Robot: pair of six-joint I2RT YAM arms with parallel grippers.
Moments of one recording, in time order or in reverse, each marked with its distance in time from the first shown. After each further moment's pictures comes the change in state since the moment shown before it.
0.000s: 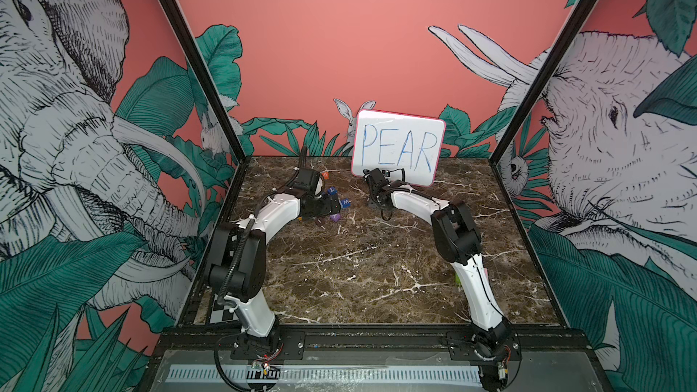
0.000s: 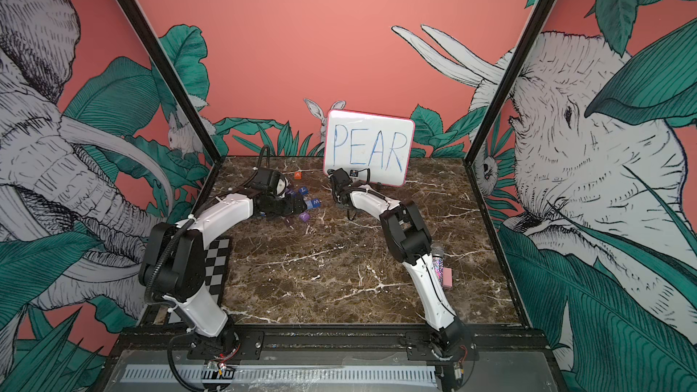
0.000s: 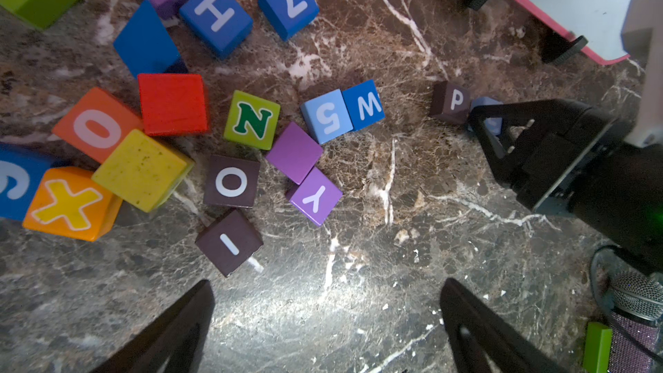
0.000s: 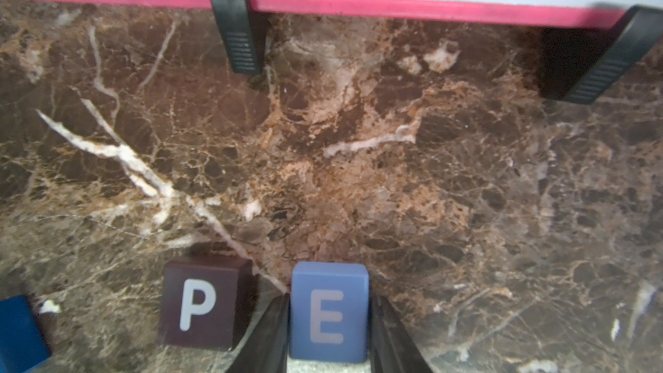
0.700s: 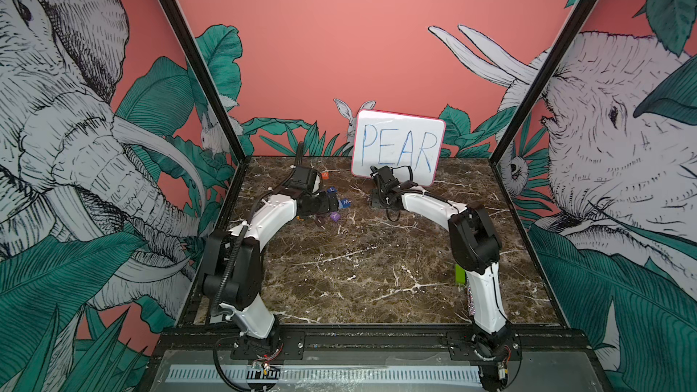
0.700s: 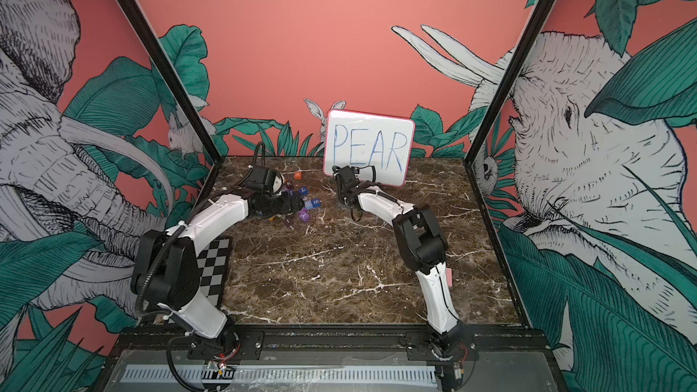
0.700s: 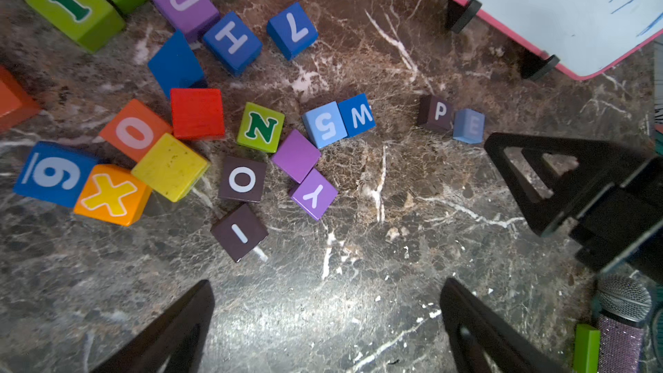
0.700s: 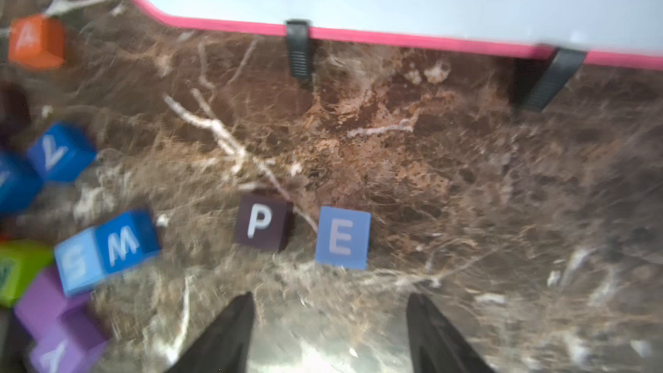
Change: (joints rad) left arm 0.022 -0.078 0.000 -0.029 -0.030 -0.005; right arm 0.000 -0.241 -0.233 0.125 -0.105 -0.104
